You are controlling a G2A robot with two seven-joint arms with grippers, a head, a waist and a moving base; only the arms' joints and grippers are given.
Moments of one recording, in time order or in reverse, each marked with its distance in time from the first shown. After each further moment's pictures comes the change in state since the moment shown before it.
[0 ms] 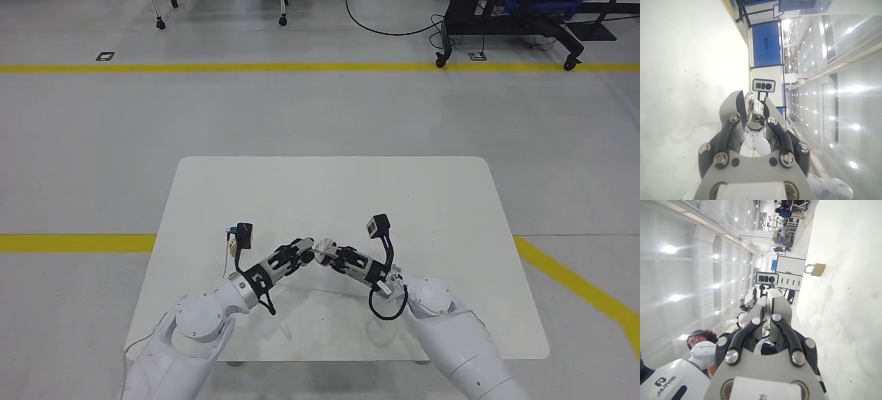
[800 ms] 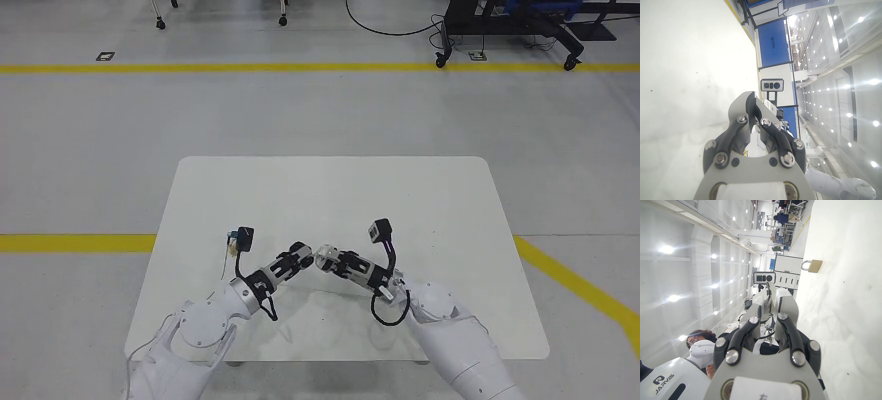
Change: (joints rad) left arm 0.031 0.004 -0.001 -0.014 0.123 -0.045 0.027; right arm -0.047 0.002 0.042 -0.035 -0.037 0.015 0.010
